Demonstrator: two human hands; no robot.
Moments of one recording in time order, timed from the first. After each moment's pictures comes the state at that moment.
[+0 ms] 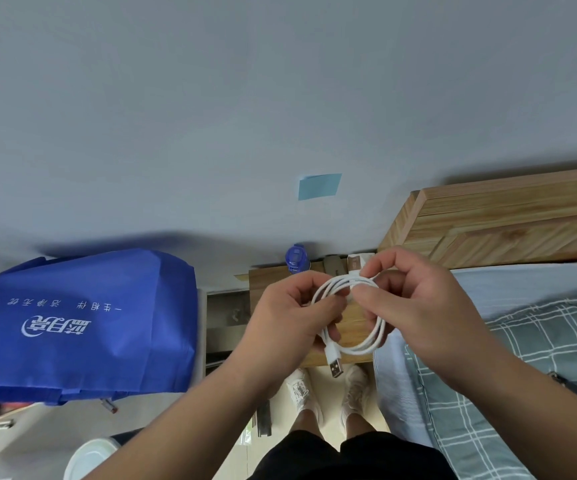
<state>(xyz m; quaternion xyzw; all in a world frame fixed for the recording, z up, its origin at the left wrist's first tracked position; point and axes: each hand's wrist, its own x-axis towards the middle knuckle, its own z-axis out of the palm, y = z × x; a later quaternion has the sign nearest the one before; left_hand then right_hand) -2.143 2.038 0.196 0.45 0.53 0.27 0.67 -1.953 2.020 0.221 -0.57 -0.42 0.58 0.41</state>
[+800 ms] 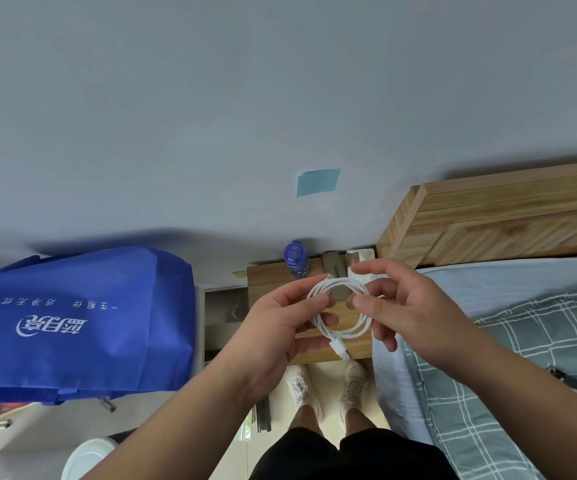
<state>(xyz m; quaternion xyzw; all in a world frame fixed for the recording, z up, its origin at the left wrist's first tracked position) -2.153 2.037 0.169 0.23 0.51 0.27 0.78 -1.938 2.019 0.172 -0.57 -0.41 0.63 0.34</state>
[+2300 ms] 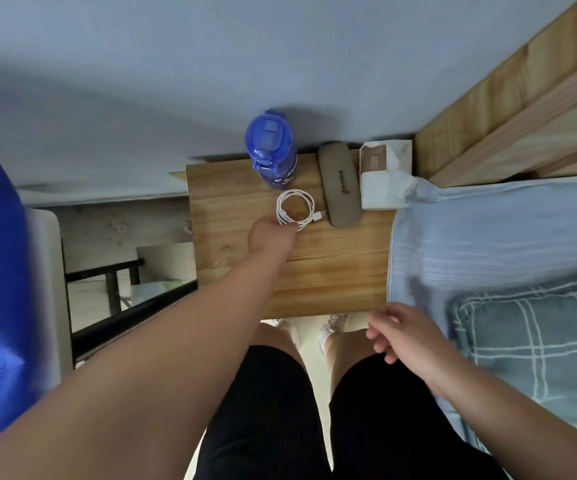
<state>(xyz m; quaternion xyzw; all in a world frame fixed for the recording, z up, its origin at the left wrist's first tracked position) -2.129 2.116 -0.303 0.20 0.79 0.13 0.56 -1.928 1.956 -0.213 -0.75 -0.21 0.62 0.07</state>
